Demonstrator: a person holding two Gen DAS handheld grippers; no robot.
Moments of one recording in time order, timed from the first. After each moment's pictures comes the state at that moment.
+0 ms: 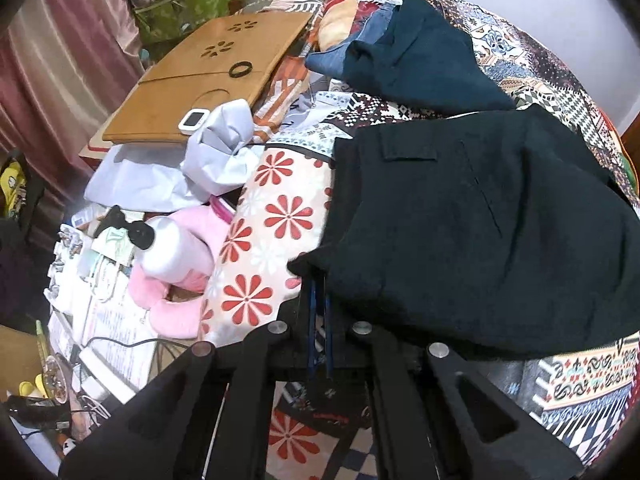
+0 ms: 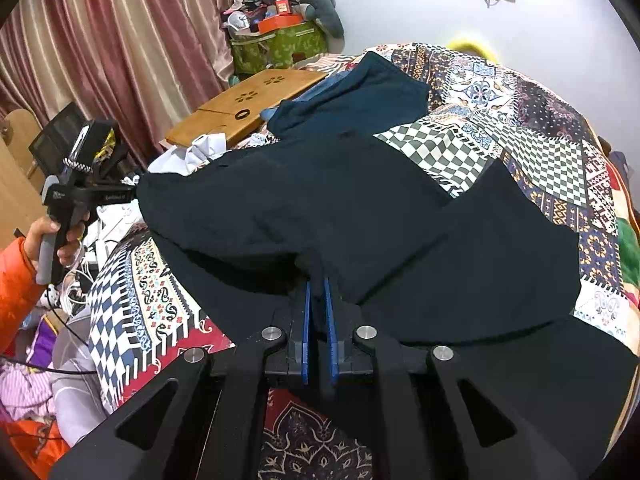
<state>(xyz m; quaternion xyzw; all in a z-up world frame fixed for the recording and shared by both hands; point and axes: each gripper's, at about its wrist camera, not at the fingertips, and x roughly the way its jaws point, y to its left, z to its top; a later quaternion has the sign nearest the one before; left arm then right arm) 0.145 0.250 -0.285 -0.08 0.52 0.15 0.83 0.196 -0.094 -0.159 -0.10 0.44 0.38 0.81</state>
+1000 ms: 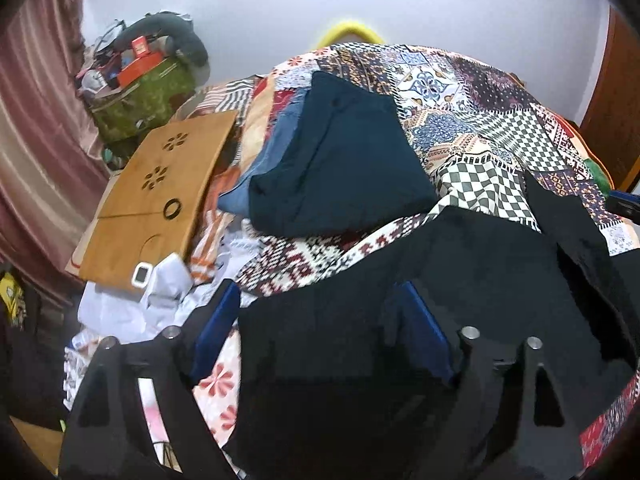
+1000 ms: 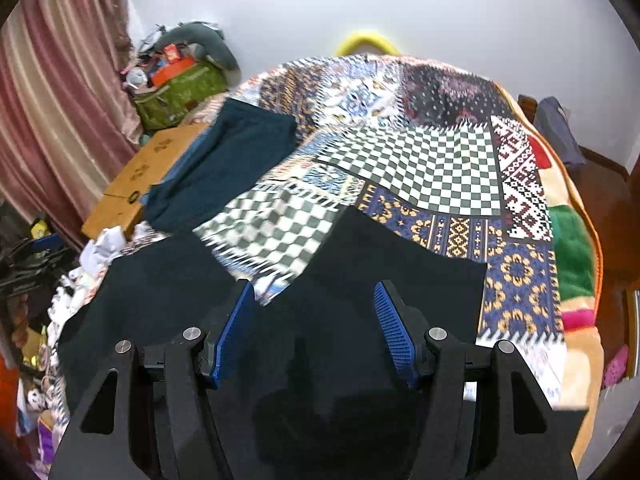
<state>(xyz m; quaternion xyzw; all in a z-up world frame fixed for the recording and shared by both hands) 0.268 0.164 -0.217 0.02 0.45 0.09 0.89 0.356 -0.165 -0.151 -0.02 0.46 0.25 0.85</state>
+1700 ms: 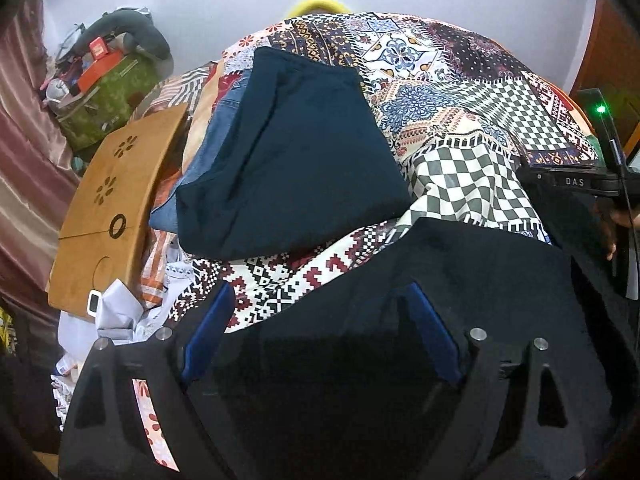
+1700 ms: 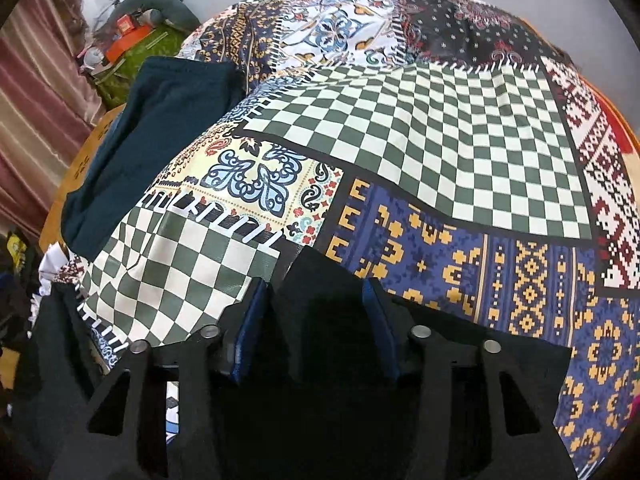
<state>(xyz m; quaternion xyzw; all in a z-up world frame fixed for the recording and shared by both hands) 0.337 0.128 -0.262 0.04 0.49 0.05 0.87 0.461 -0.140 -0.244 -0.02 0.53 0.23 0.82</state>
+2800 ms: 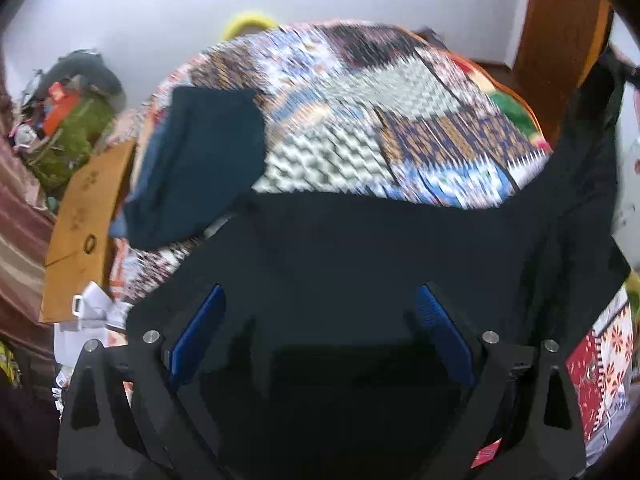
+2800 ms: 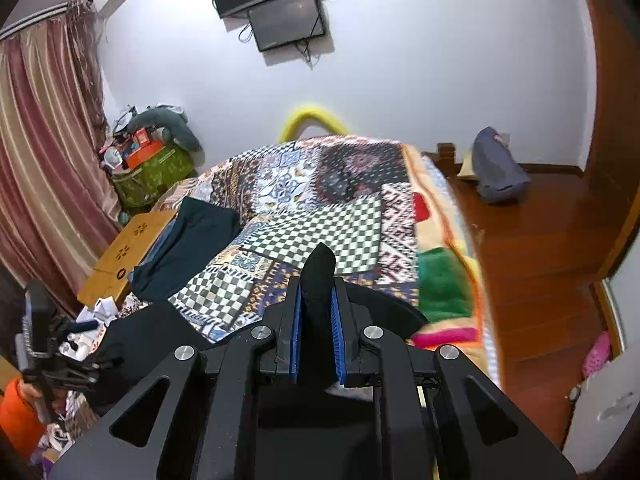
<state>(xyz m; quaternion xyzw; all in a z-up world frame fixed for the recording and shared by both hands) 0.264 -0.004 -0.230 0.08 0.49 -0.04 0.87 0.308 -0.325 -0.032 0.04 0.36 0.19 0.91</state>
